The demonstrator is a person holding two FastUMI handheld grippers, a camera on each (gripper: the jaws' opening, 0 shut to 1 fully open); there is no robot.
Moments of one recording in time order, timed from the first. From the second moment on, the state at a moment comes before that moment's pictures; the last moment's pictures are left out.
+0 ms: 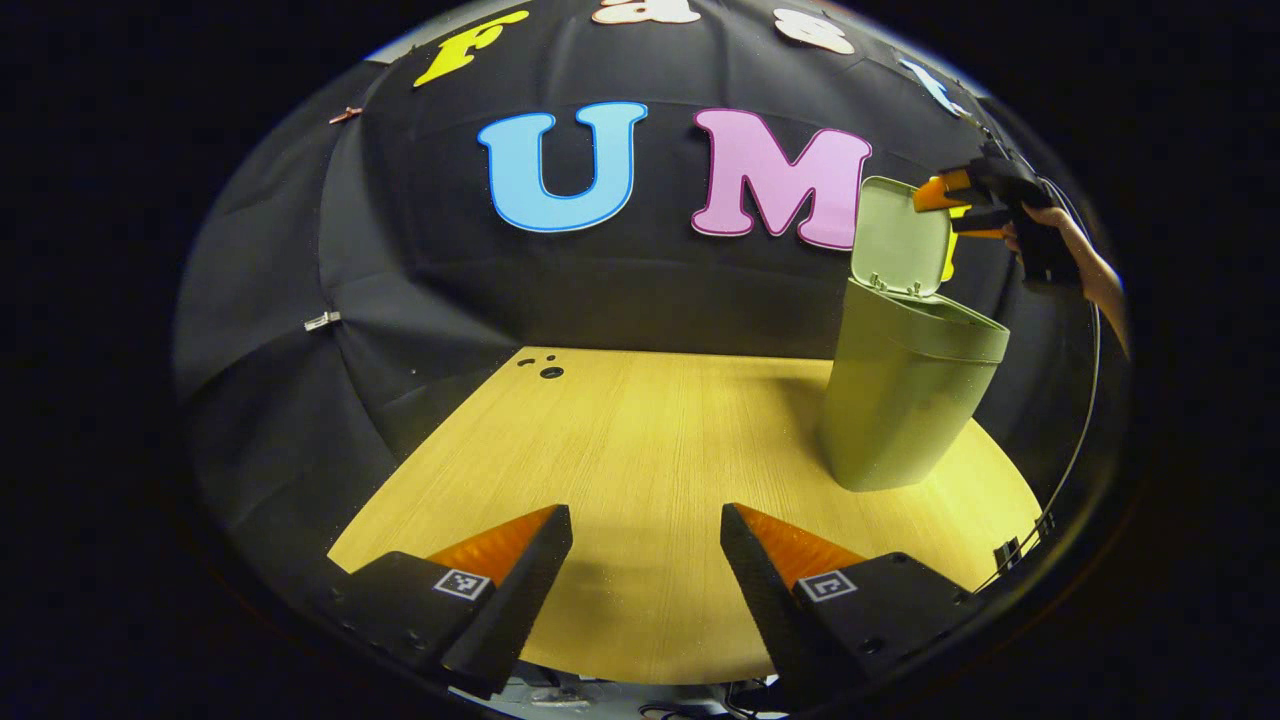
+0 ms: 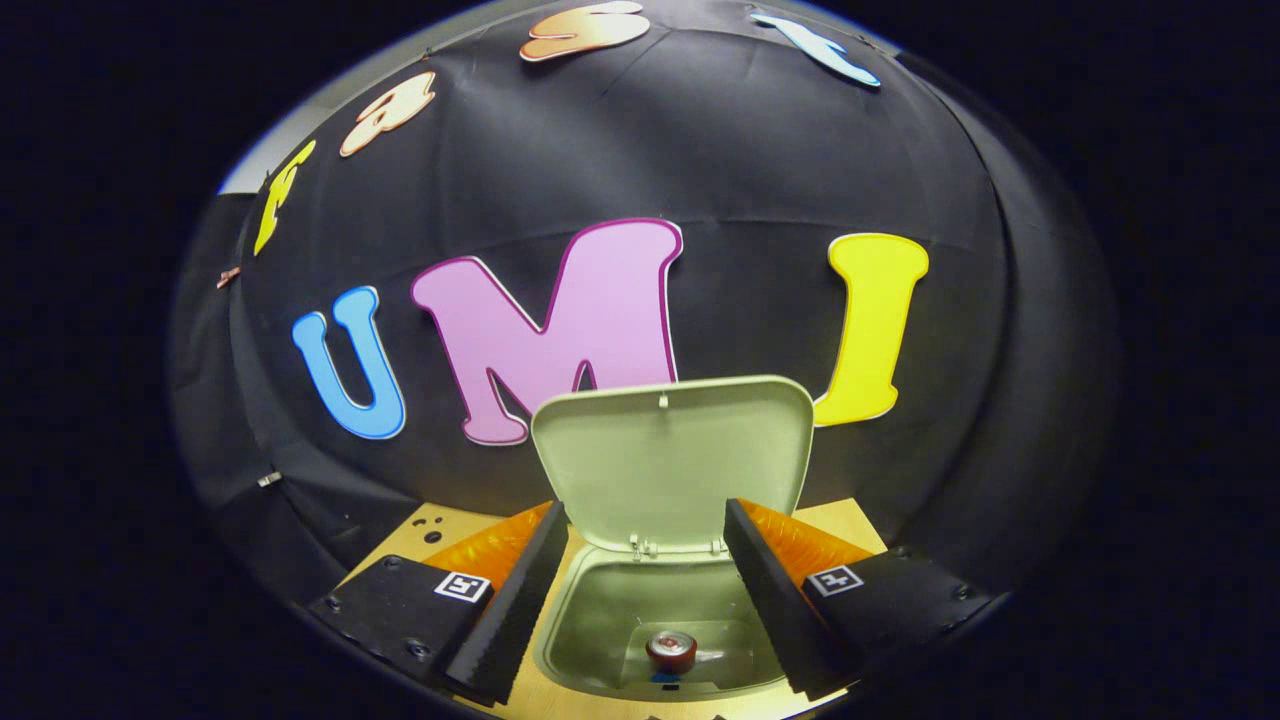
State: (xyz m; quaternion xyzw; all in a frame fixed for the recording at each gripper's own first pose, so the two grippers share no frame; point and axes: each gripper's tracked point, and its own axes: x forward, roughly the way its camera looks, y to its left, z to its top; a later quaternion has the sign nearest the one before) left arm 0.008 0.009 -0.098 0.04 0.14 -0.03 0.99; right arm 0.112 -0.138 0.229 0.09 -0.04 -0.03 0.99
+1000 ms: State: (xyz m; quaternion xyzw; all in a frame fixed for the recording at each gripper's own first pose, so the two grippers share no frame) left arm -0.038 0.077 -0.110 -0.01 0.14 0.04 0.99; right arm 0.188 -0.164 0.329 0.09 -0.09 -0.09 0.99
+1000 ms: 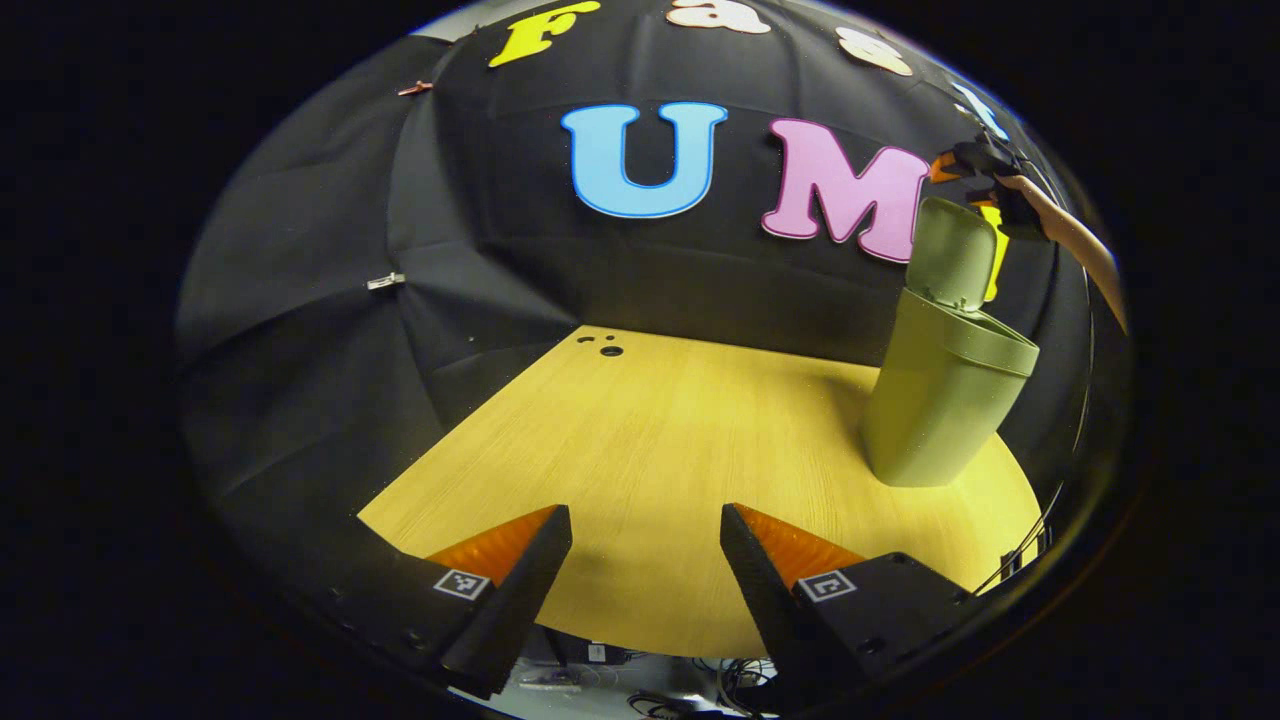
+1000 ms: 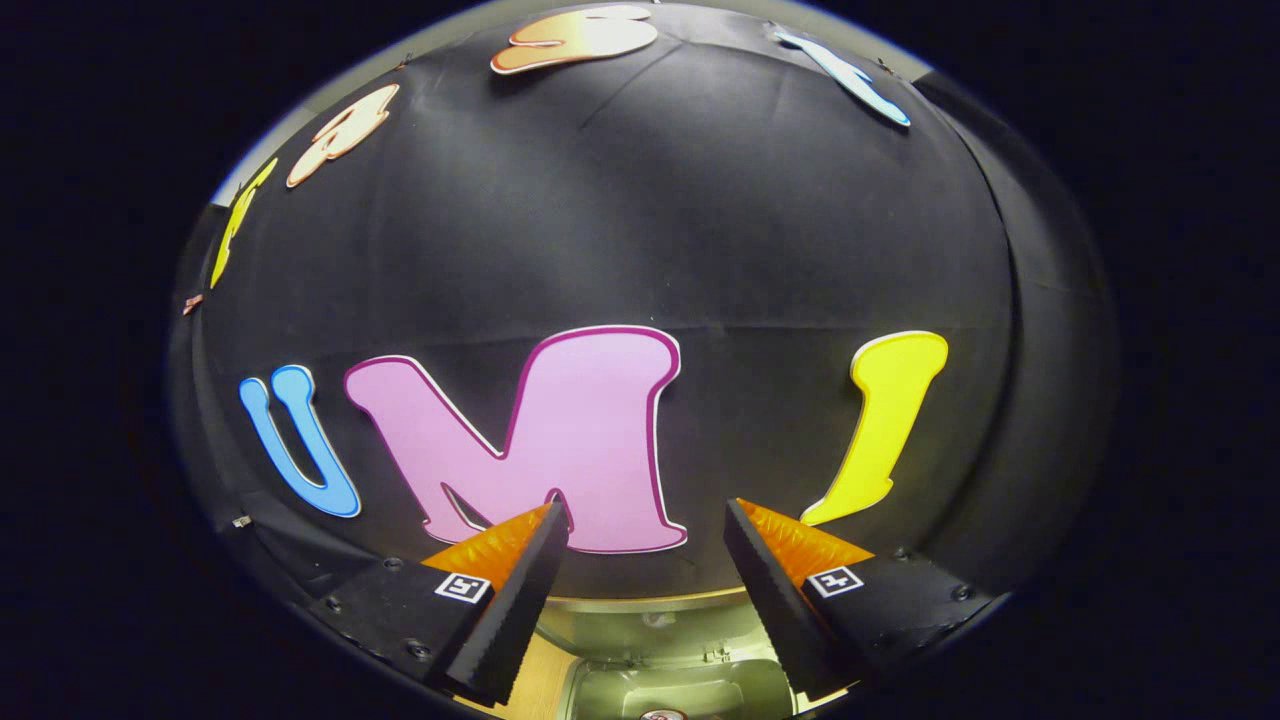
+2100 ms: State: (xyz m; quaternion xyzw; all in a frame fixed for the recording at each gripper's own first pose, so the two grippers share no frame) left arm -0.028 0.048 -0.061 -0.02 0.09 0.02 1.00; right arm 0.155 -0.155 0.211 0.05 0.02 -0.09 0.99
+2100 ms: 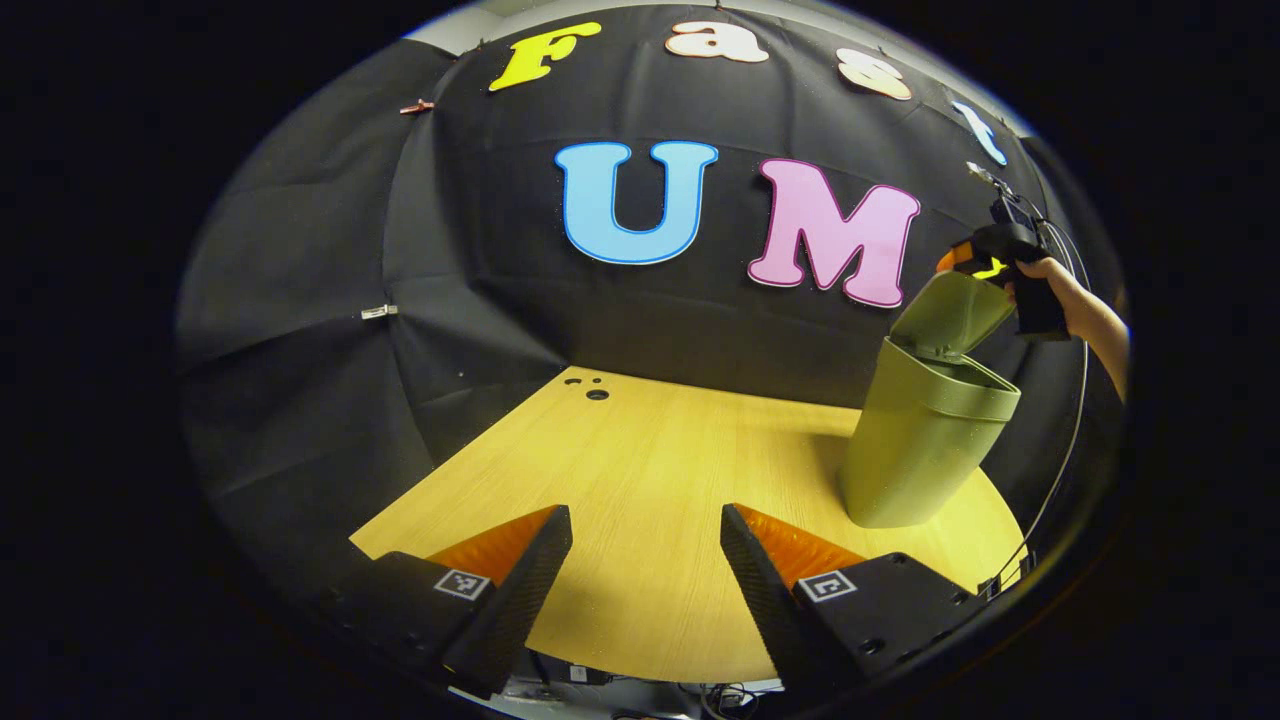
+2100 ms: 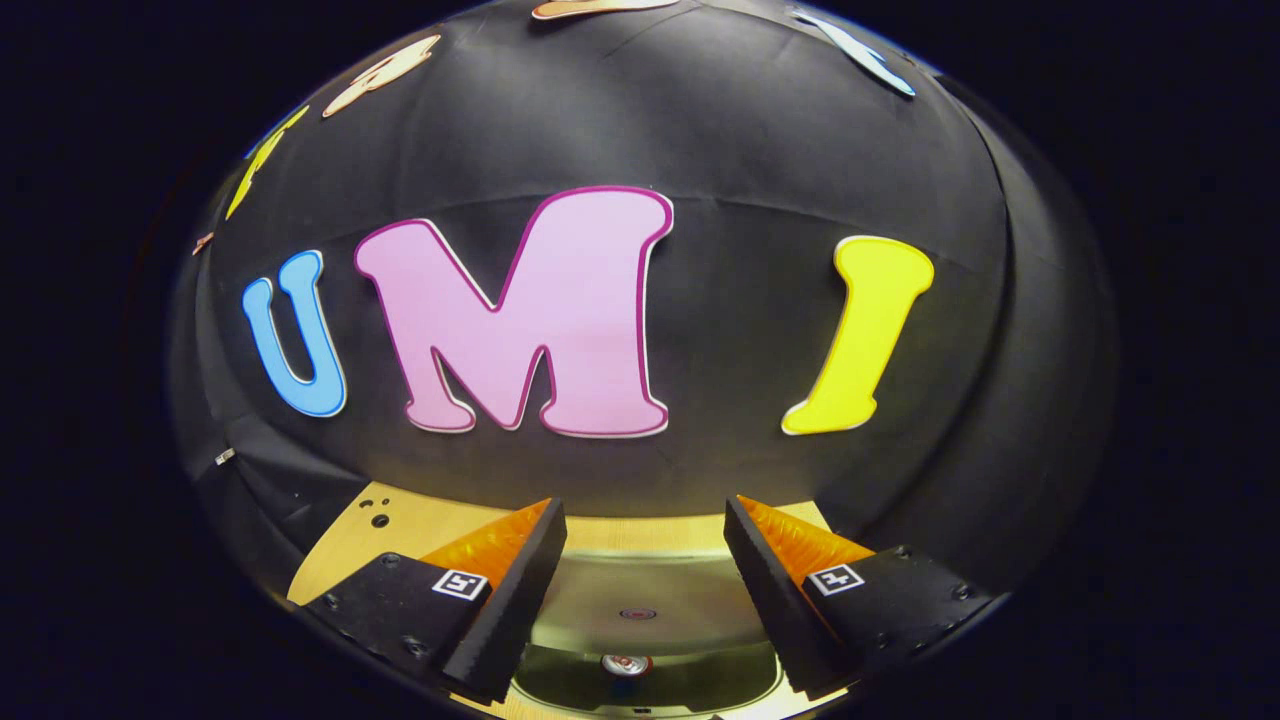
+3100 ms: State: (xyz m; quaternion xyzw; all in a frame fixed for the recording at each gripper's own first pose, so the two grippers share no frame) left arm -0.025 0.046 -0.038 -0.02 0.08 0.03 1.00; right arm 0.114 -0.126 0.093 0.05 0.04 -0.09 0.99
